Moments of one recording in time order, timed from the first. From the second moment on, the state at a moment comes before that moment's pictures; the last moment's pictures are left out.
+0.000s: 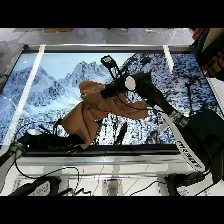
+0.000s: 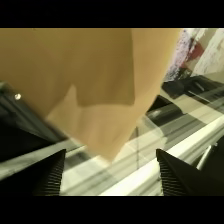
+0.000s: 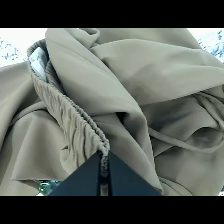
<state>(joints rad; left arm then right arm) 0.13 -1.19 0.39 0.67 -1.09 -1.06 0.56 -1.68 1.72 -1.36 0.92 1.40</state>
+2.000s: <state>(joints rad) 0.64 -1.22 1.32 1.52 -1.29 -1.15 -0.43 -0.98 1.29 -1.47 1.72 1.40</state>
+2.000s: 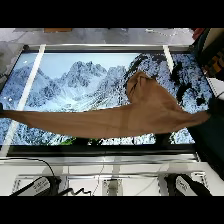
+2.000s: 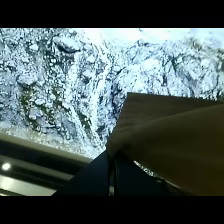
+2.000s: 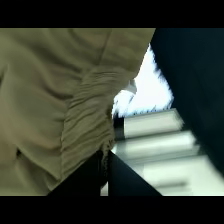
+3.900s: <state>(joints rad) 0.69 -1.32 1.00 1.92 -1.19 -0.96 -0.43 -0.83 0.63 -1.48 1.59 1.37</state>
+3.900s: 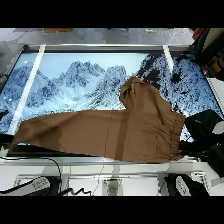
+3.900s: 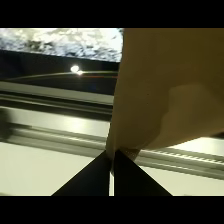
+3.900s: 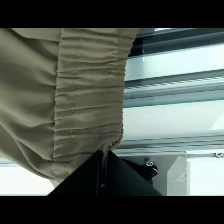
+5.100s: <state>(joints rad) 0.61 -1.33 0.98 1.99 -1.05 -1.04 -0.34 -0.87 0.75 -1.13 1.17 1.37</state>
